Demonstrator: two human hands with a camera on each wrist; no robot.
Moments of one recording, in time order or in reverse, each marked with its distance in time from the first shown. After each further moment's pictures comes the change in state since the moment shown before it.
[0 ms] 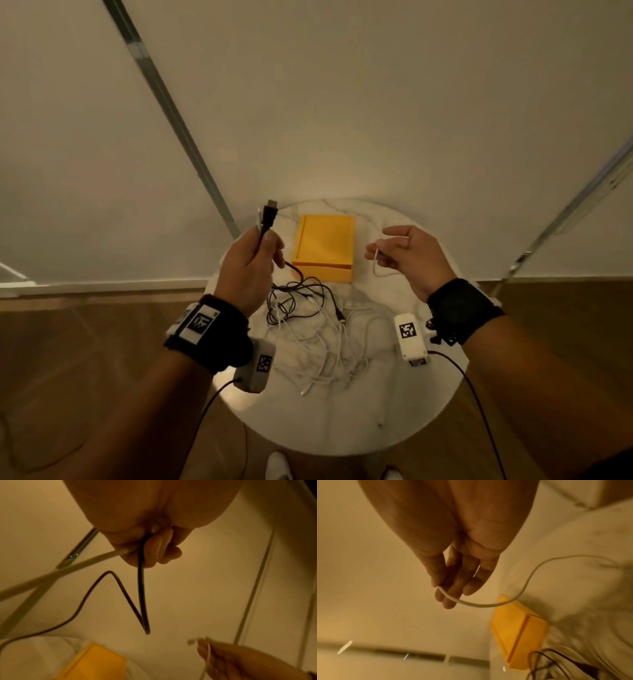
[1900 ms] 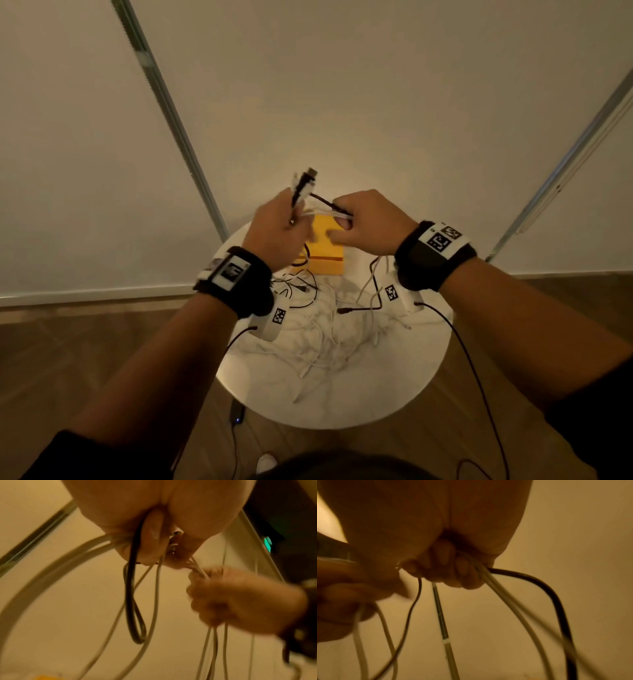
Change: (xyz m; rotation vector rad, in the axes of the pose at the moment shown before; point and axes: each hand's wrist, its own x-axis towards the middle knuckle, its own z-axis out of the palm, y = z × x) left_hand -0.003 0.037 -0.007 0.338 -0.097 0.303; right_hand -0.043 -0.079 0.087 -1.240 -0.294 -0.567
